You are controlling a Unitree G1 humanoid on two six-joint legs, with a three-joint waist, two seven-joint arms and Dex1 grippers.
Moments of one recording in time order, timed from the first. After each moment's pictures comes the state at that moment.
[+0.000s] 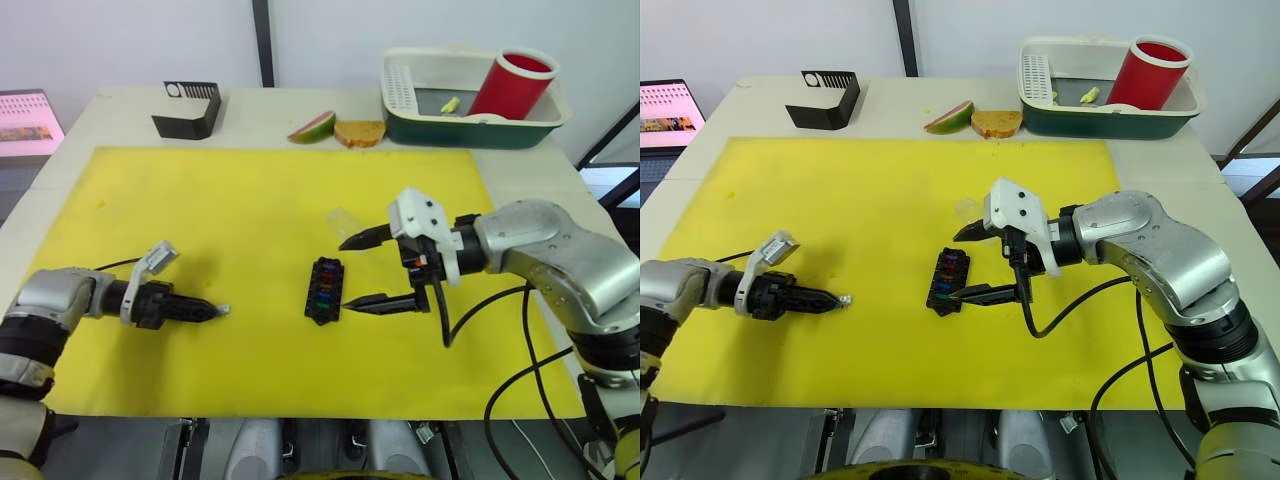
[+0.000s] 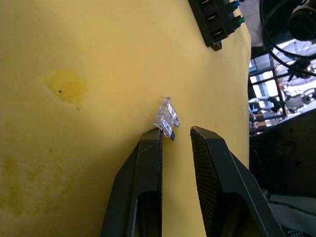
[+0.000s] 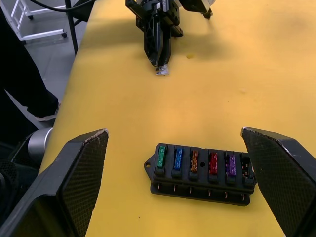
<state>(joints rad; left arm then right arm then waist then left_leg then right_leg) -0.52 0.96 -0.26 0.44 -0.58 0.85 -1.61 -0.67 -0.82 0.19 -0.48 0.62 0.87 1.08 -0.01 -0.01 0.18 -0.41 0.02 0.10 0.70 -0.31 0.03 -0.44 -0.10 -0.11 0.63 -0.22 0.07</state>
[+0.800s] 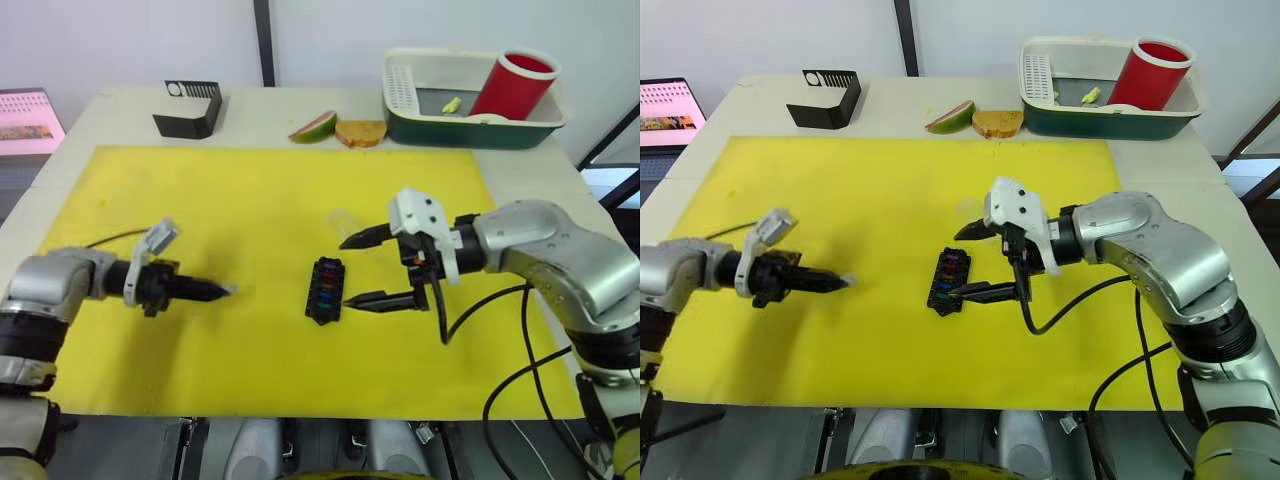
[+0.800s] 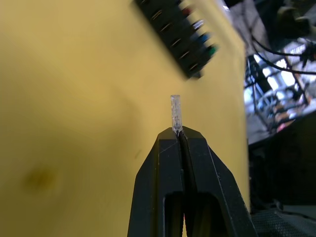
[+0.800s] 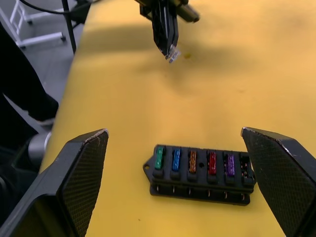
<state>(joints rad) -0.56 0.96 -0.10 0.15 -0.59 0.87 -1.59 -0.69 -0.80 0.16 -0.48 0.68 0.94 1.05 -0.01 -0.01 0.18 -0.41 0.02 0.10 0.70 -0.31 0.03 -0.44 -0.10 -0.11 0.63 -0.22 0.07</state>
